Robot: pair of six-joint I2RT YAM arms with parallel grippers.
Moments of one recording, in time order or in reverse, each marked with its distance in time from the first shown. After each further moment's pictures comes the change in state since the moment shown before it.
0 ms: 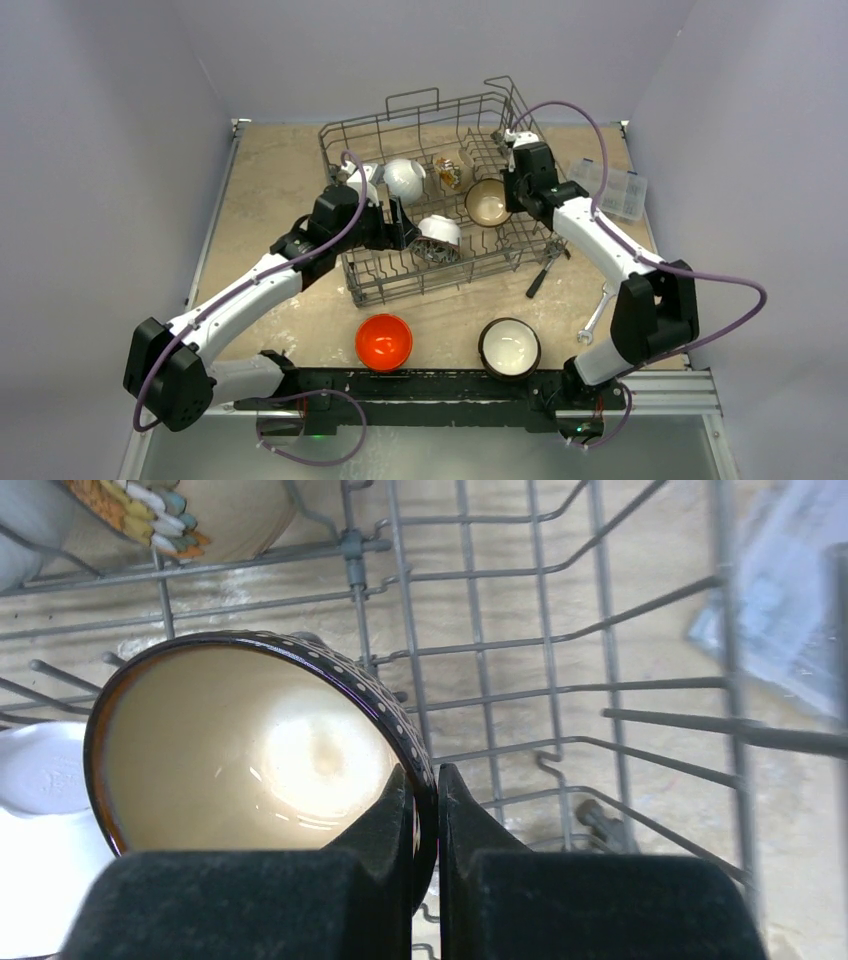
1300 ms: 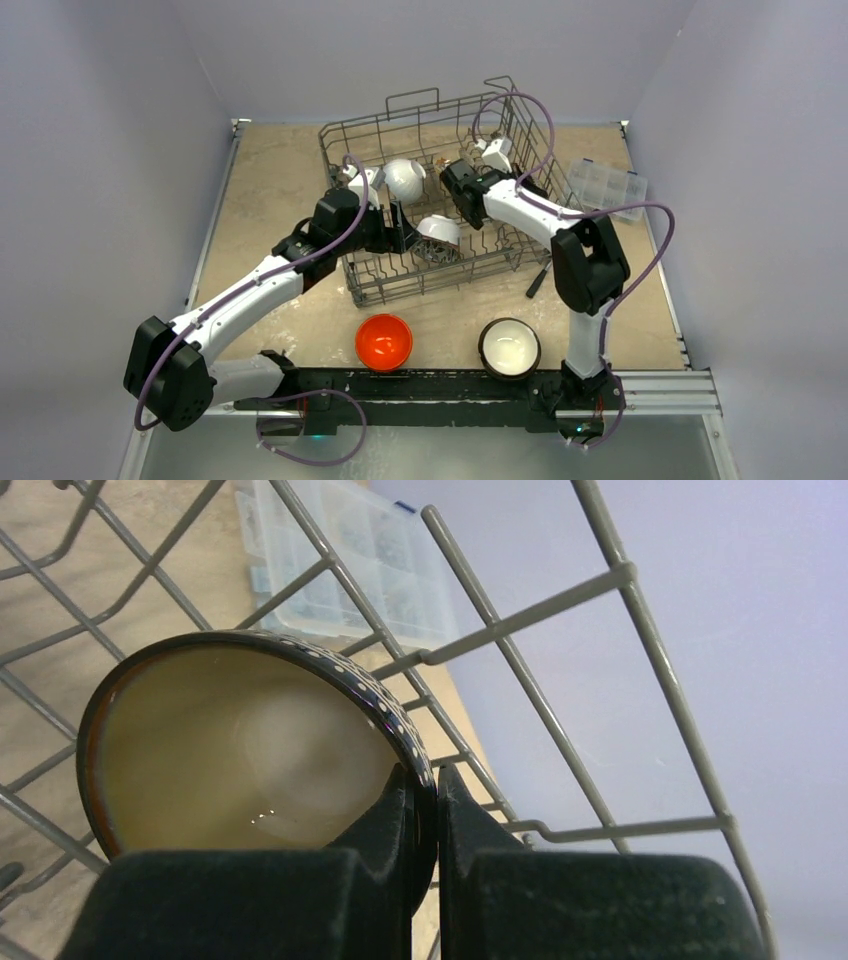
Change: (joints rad) left arm 0.000 0.002 -0.033 0.029 0.016 0.000; right arm 0.216 0.384 0.303 -0.432 1.199 0.264
